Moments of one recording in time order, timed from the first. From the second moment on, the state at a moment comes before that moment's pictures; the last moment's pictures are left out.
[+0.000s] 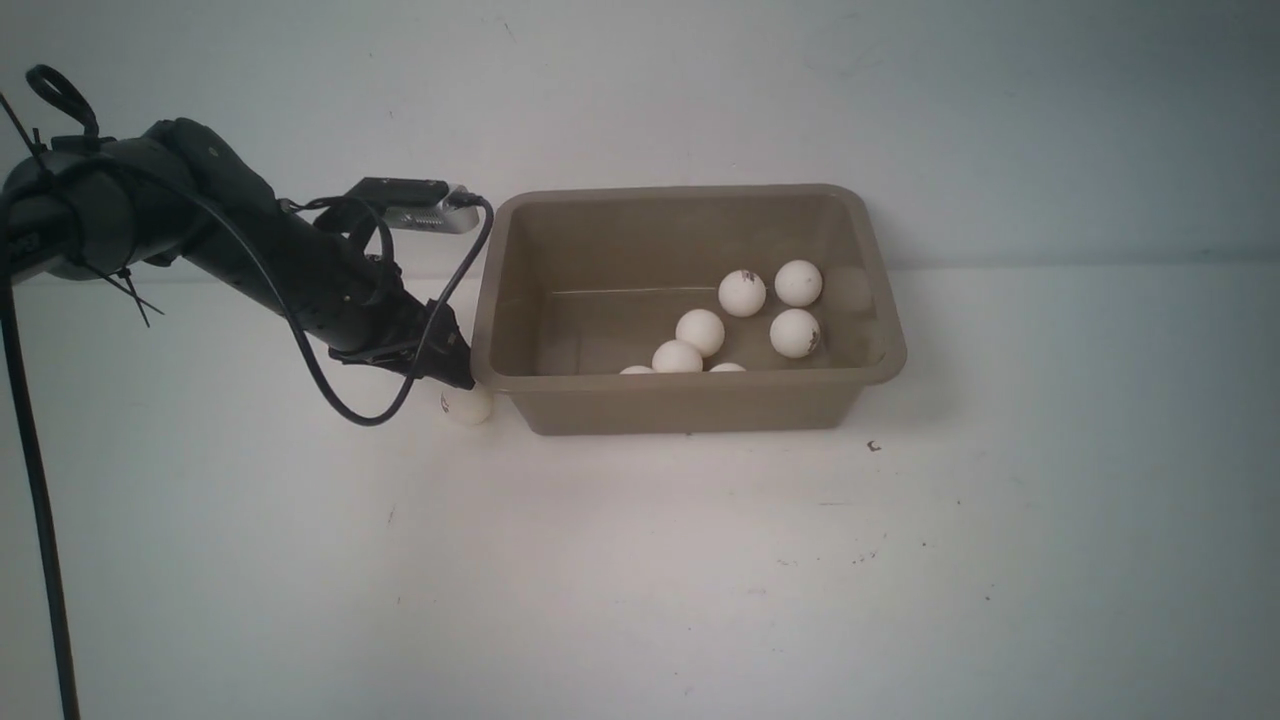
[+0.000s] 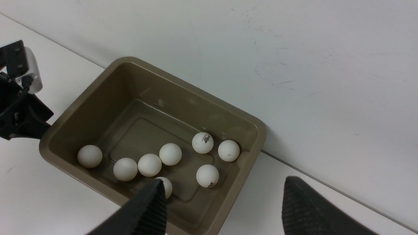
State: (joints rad) right arm 0.29 1.63 -2.09 0.12 1.28 -0.25; left arm -0.01 2.16 -1.63 -0.67 0.91 0.80
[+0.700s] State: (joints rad) right arm 0.29 1.63 -2.09 0.14 1.28 -0.25; left arm -0.02 2.16 -1.63 -0.64 0.88 0.79
